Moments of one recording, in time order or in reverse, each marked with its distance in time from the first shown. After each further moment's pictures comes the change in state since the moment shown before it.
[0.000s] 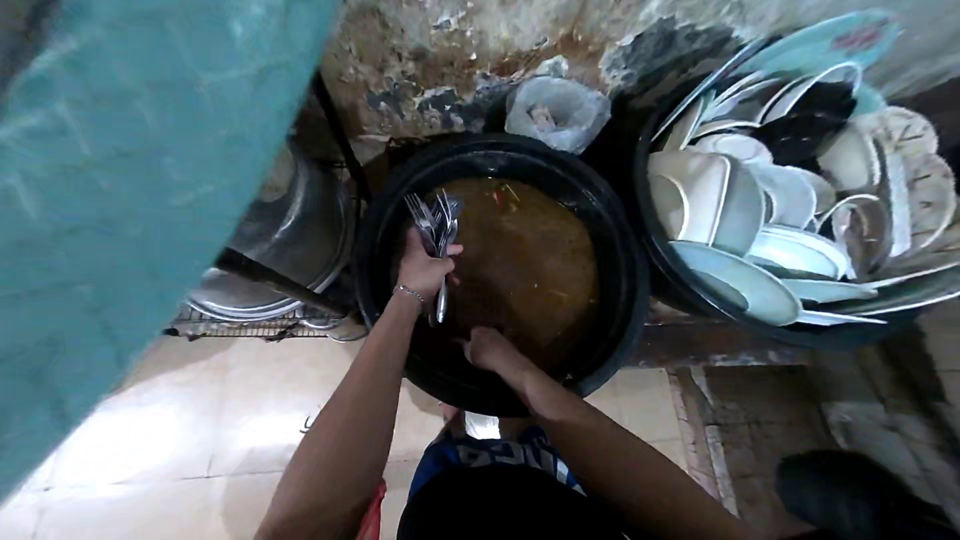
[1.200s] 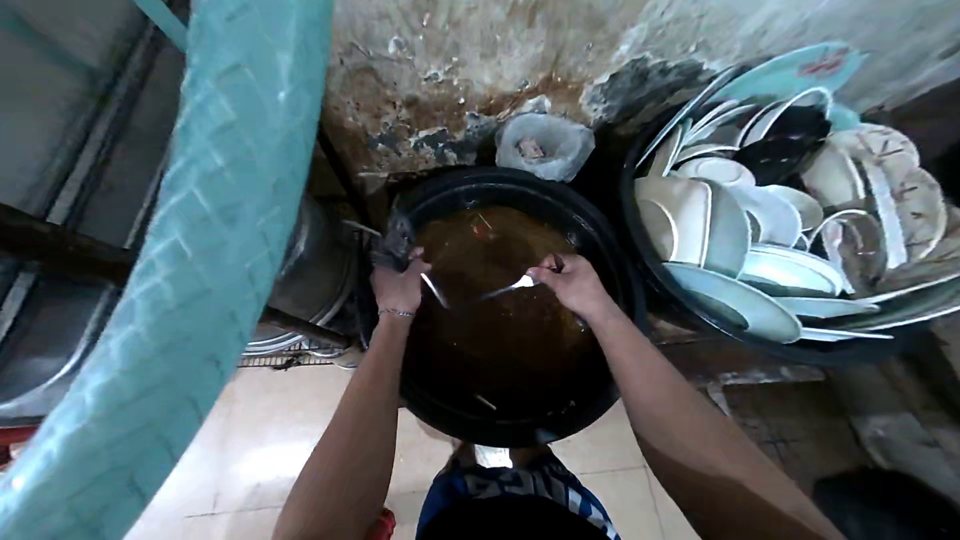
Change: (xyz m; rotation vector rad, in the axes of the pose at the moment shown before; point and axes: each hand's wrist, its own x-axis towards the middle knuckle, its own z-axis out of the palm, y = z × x) left_hand 0.012 0.010 -0.018 0.031 0.344 0.239; right_hand 0.013 0.069 -0.157 0.400 0.593 -0.430
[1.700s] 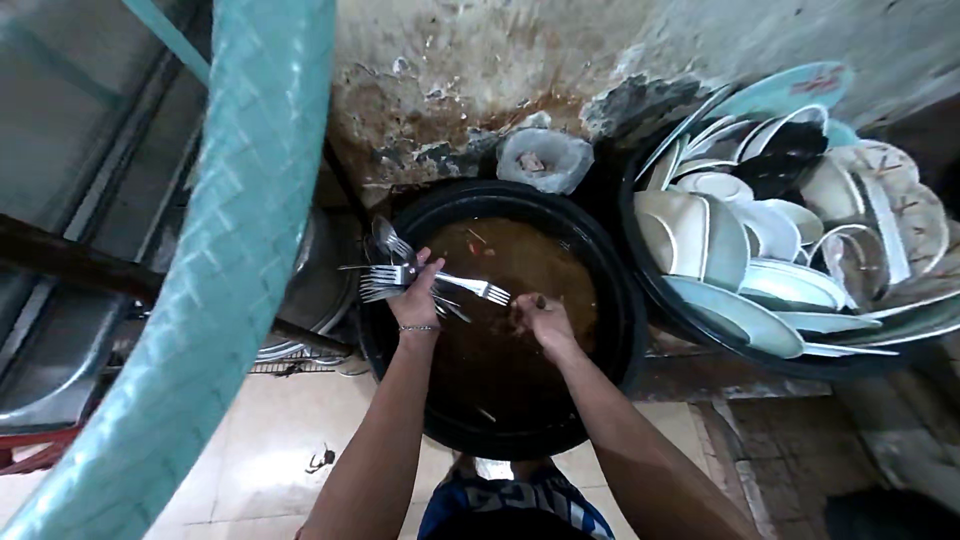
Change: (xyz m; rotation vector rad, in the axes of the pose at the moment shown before) left_hand -0.013 -0.003 0.040 -0.683 0.191 0.087; right_hand -0.022 0.023 0.065 0.377 0.040 0.221
